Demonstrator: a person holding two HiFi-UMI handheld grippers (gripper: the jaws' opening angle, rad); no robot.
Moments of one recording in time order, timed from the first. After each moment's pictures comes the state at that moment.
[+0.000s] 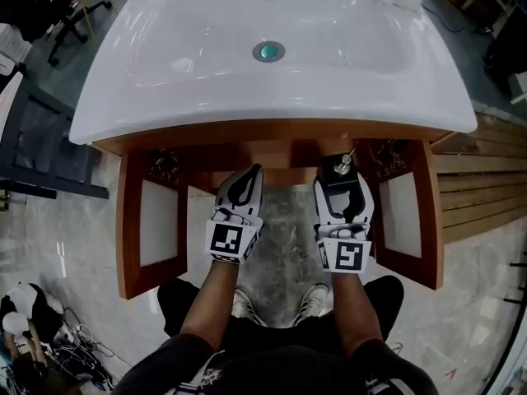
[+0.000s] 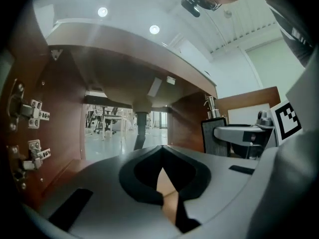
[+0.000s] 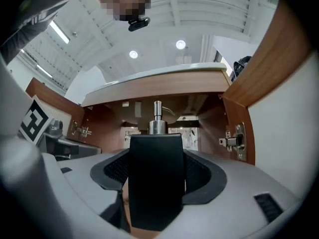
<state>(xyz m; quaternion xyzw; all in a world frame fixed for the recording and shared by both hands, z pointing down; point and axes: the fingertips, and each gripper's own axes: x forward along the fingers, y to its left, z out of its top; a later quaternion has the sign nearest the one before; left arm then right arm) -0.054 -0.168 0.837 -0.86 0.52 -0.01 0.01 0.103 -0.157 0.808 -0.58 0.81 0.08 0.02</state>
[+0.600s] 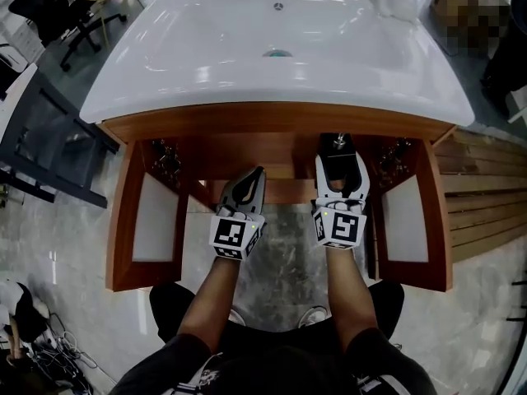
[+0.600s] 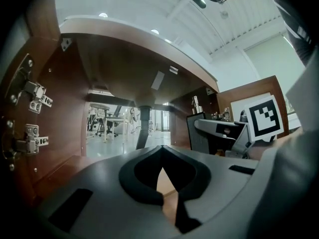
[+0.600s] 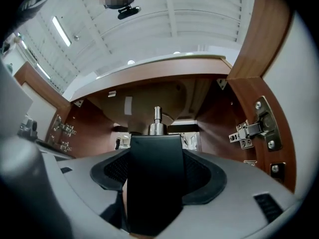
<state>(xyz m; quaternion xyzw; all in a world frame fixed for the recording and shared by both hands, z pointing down) -0.057 -0.183 0.867 -0.85 0.53 0.00 0.03 0.101 -0.221 0.816 -0.59 0.79 0.11 0.08</state>
